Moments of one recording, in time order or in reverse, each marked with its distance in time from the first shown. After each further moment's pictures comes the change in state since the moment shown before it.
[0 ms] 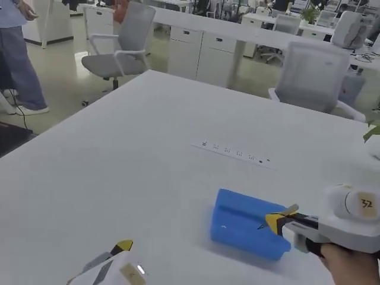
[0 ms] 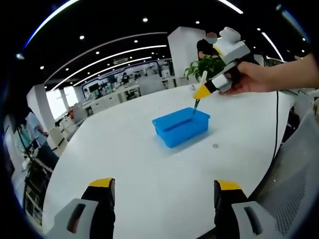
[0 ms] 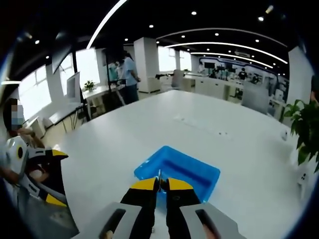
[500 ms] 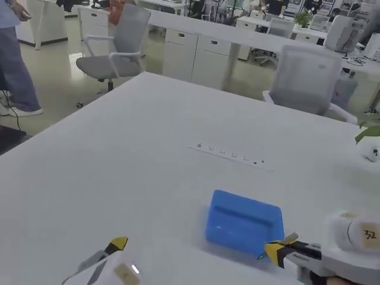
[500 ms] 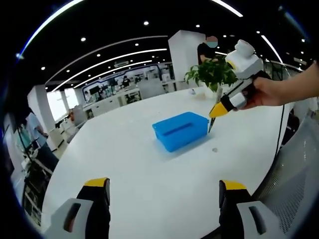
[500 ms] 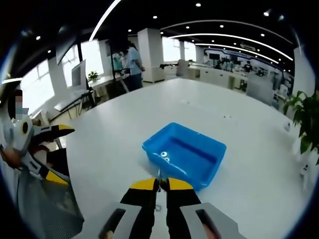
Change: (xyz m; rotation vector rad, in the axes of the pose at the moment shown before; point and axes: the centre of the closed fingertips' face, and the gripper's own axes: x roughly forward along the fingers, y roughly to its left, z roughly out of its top) left arm -0.002 0.000 0.006 -0.005 -0.036 0.002; right arm -0.011 0.015 -0.052 -0.008 0.097 0.036
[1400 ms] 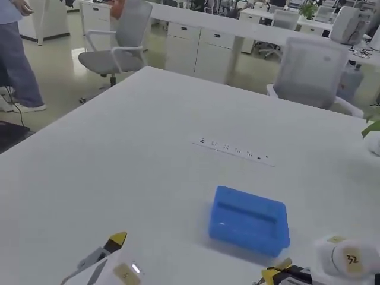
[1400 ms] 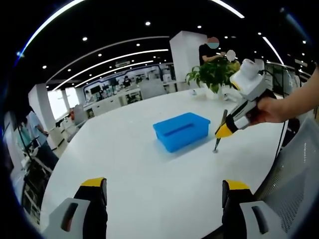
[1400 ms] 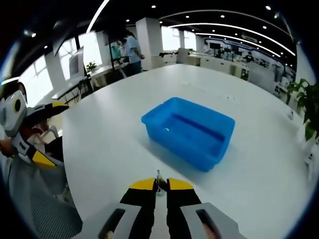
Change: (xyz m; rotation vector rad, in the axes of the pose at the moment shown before) left arm 0.001 0.000 0.000 -0.013 -0.001 0.001; right arm 0.019 0.004 -0.046 0.013 0.091 0.005
